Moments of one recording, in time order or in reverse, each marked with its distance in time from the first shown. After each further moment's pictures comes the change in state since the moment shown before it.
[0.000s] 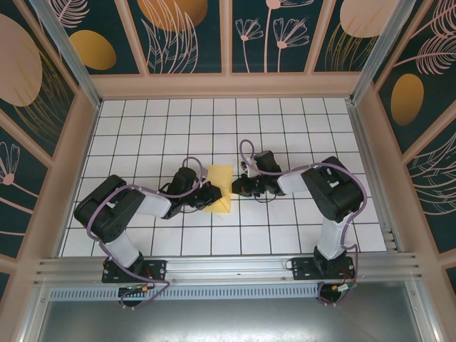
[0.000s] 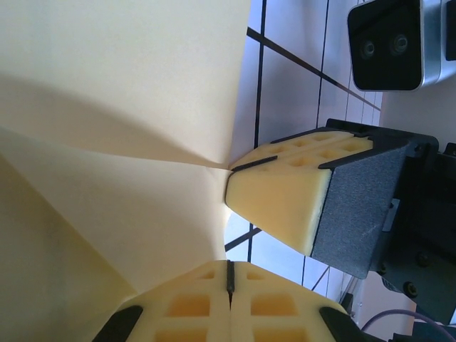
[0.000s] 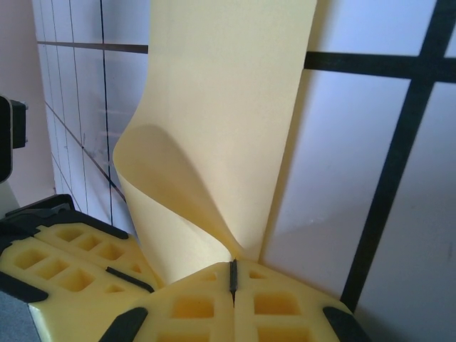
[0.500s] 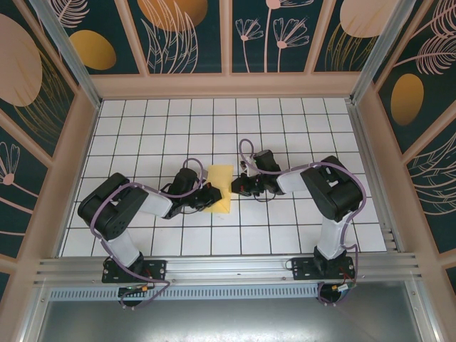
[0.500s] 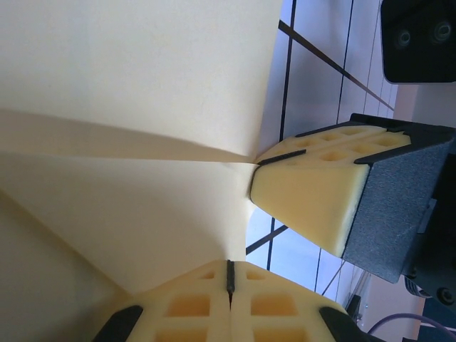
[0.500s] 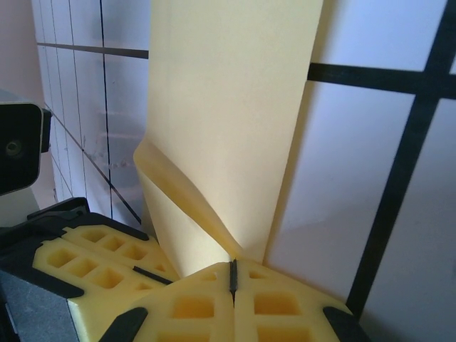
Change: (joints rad) left arm 0.000 0.034 0.003 0.000 -0.001 -0.003; right arm 0.000 0.010 0.016 -0.010 0.000 0.000
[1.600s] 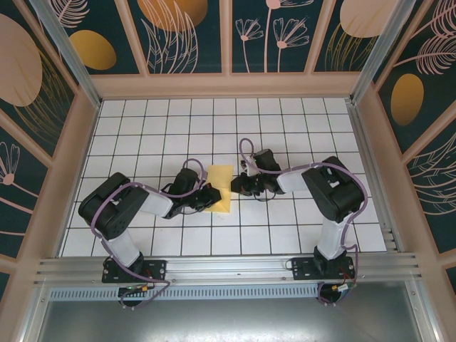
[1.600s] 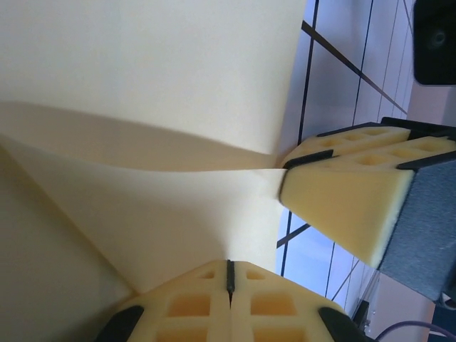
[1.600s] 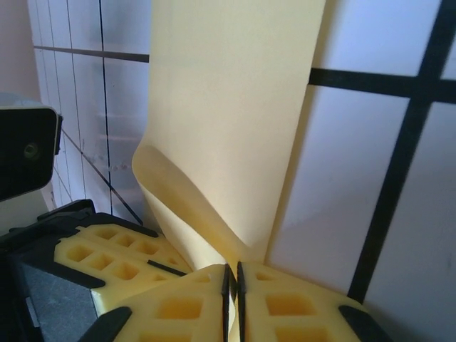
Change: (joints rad) left arm 0.000 0.006 0.006 -0.031 -0.021 0.000; right arm 0.000 -0.020 0.007 -0.034 0.023 0.000
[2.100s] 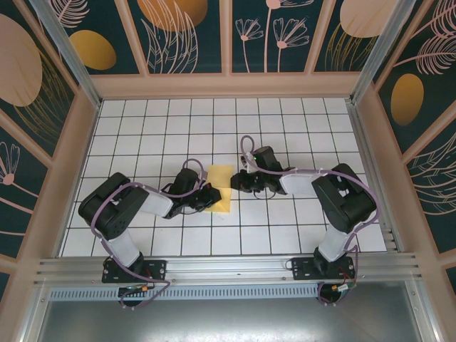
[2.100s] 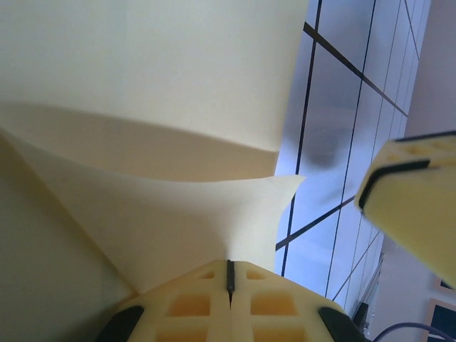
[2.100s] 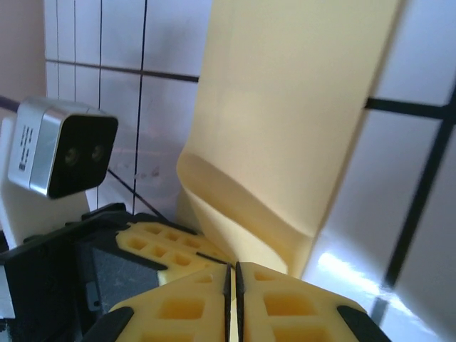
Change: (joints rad) left arm 0.000 0.000 0.000 0.000 -0.006 -0.010; right arm 0.040 -0.111 0.001 -0.059 0.082 -0.007
